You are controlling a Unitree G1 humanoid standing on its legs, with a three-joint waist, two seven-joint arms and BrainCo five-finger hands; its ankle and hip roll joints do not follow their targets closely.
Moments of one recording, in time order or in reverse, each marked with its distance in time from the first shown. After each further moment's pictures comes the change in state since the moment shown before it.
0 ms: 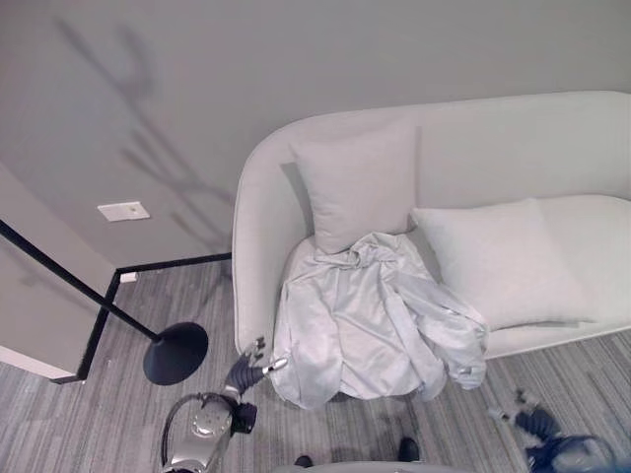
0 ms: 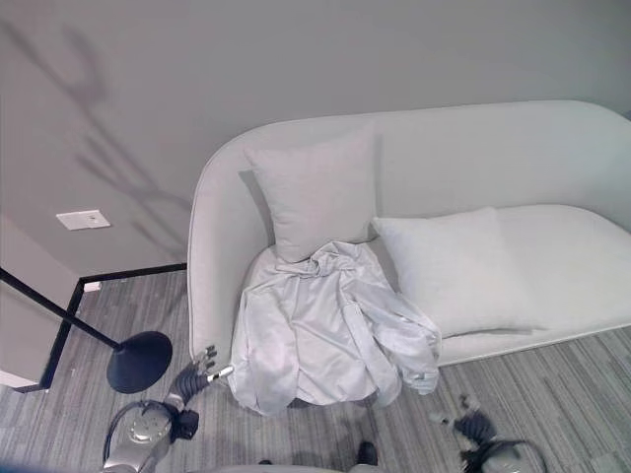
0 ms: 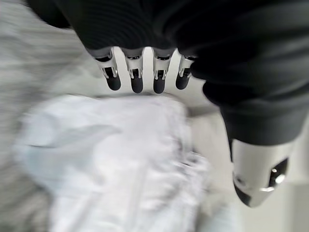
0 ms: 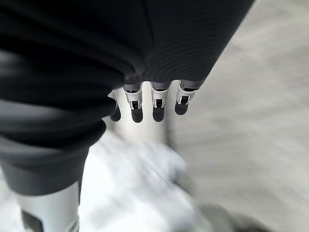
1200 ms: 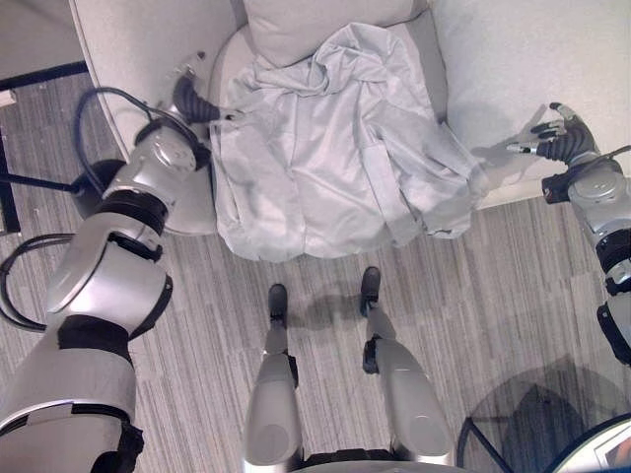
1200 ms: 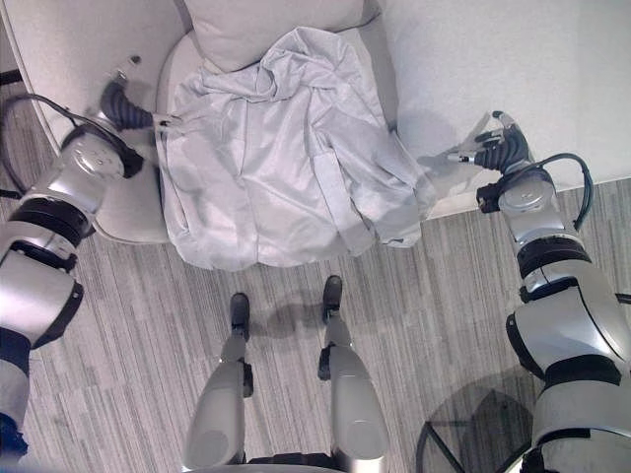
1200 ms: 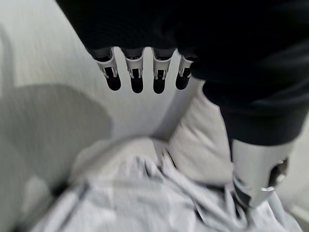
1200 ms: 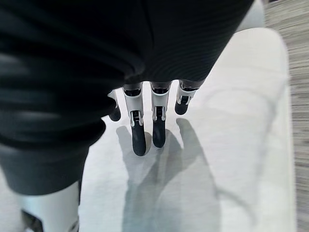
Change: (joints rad) left arm -1.346 0.357 -0.437 0.605 0.232 0.047 0.277; right arm -1.256 -0.216 0.570 0.381 0.203 -0.007 -0.119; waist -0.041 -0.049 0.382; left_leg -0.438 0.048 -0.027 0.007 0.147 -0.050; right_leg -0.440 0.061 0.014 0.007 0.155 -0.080
